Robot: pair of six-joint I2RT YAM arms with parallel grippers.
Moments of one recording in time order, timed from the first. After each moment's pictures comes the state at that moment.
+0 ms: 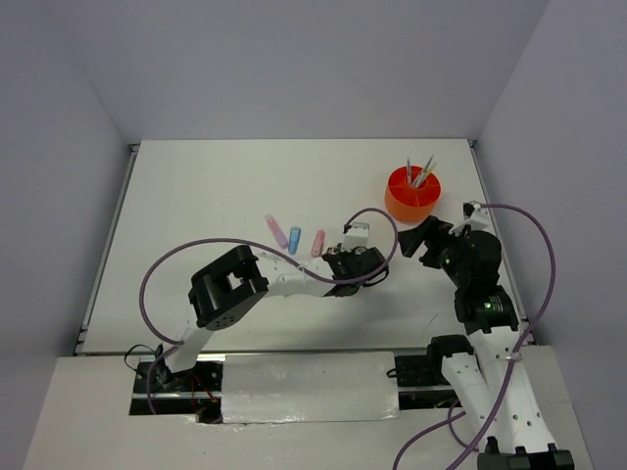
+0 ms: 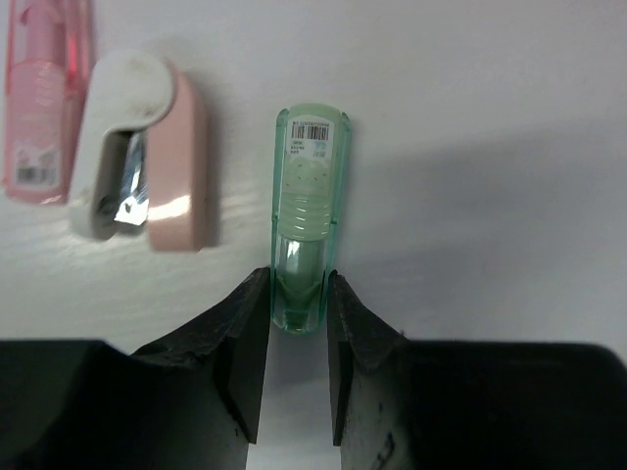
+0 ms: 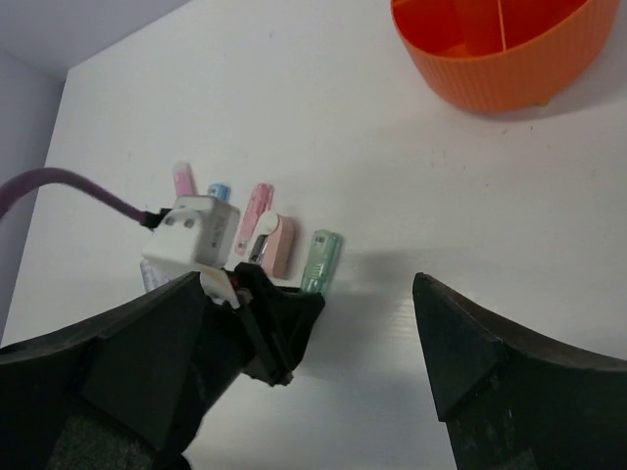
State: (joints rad) left arm -1.11 2.14 1.48 -0.33 -0.62 -0.83; right arm 0.05 0.55 0.63 -0.39 -0.18 0.50
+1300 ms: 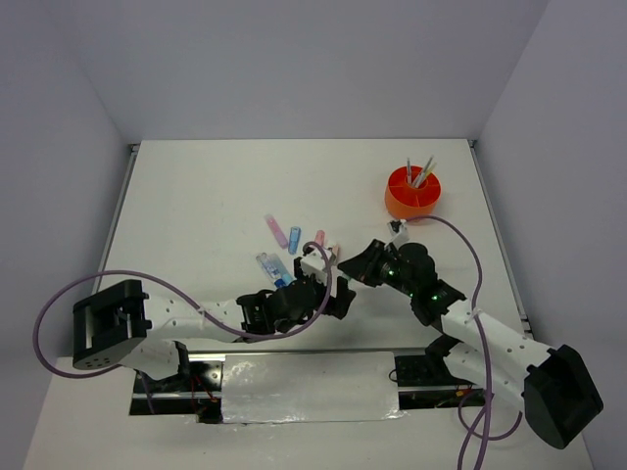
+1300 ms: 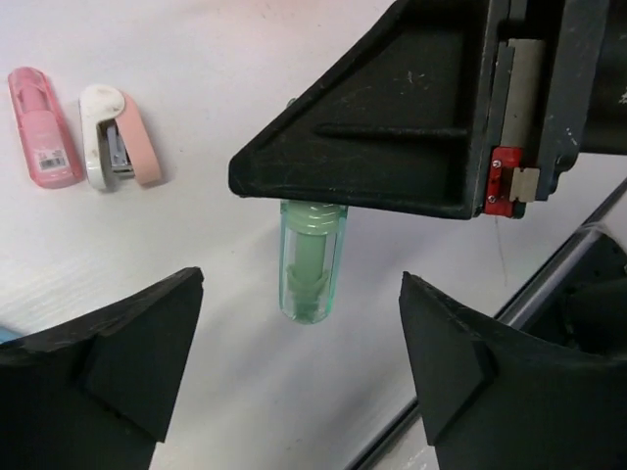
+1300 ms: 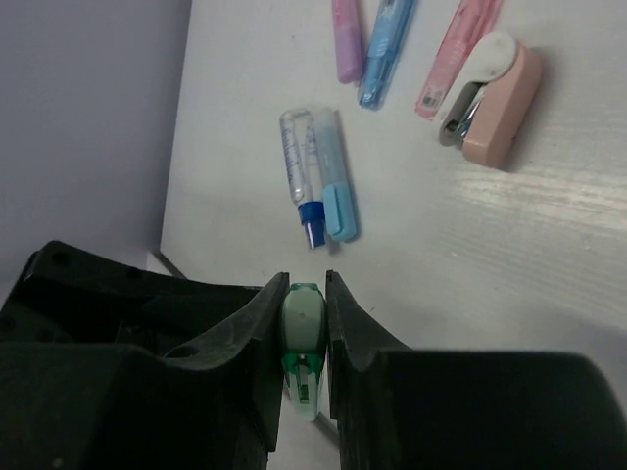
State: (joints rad) left arm -1.24 1.42 0.67 0.41 -0.48 -0.51; right arm 0.56 0.88 0.33 0.23 -0.22 0.93
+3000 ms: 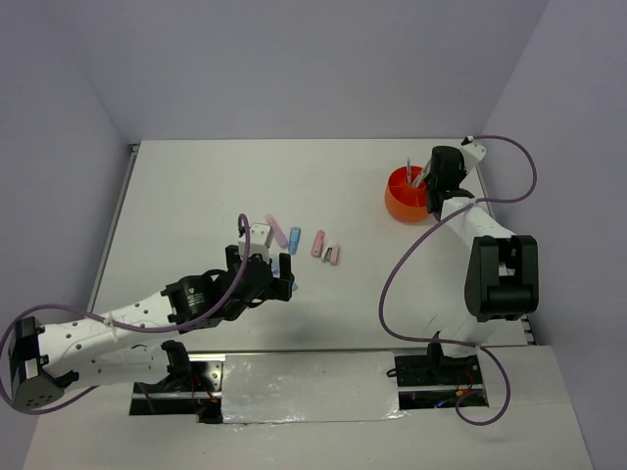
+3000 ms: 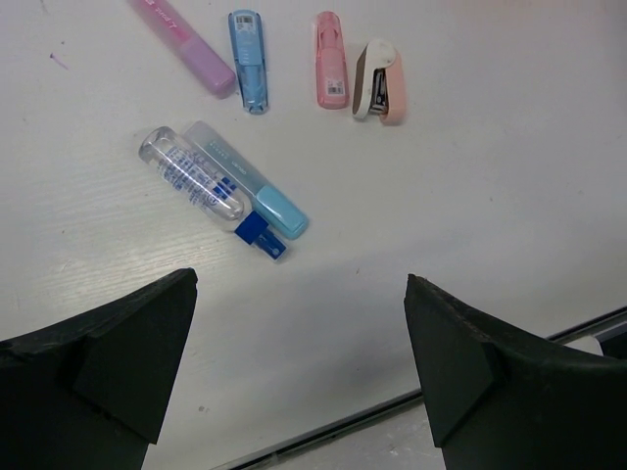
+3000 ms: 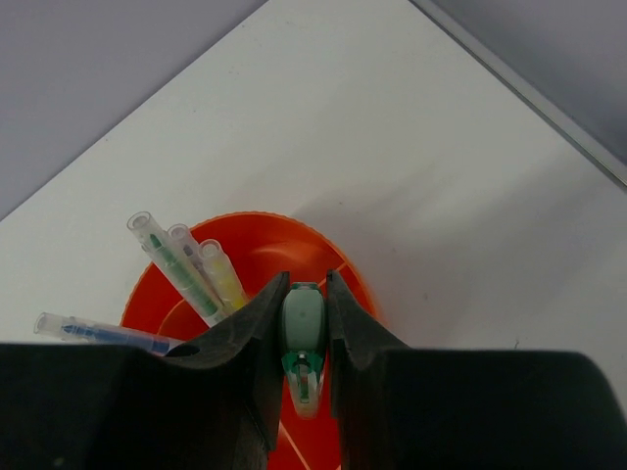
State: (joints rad) left arm -1.10 0.98 0.81 -0.50 -0.59 -0.69; right arm 0.01 1.63 1.08 0.10 0.49 0.51
